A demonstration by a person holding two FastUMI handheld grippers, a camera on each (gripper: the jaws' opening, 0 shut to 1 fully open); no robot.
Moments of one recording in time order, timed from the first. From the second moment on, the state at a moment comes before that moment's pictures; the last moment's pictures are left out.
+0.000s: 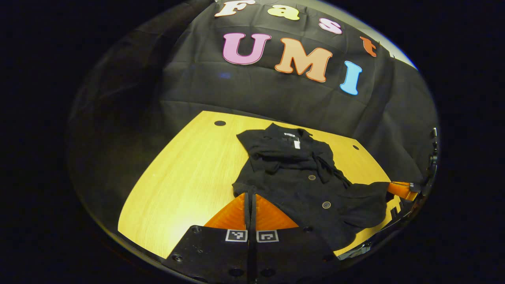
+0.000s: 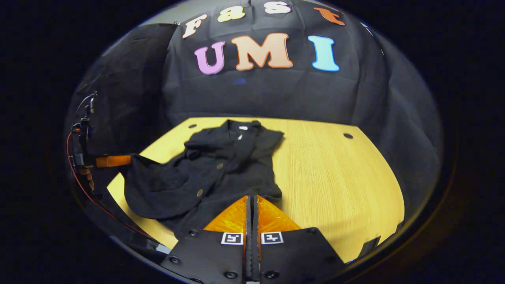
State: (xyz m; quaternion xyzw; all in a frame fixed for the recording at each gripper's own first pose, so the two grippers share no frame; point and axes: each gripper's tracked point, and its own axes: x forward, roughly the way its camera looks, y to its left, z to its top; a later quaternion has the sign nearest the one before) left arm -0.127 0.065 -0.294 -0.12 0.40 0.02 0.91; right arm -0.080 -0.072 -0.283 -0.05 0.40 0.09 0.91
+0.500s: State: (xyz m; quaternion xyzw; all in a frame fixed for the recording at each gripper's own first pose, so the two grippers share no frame) left arm -0.019 0.096 -0.244 -0.09 0.35 0.02 0.93; right arm 0.032 -0.067 -0.217 -0.04 0.31 0.09 0.95
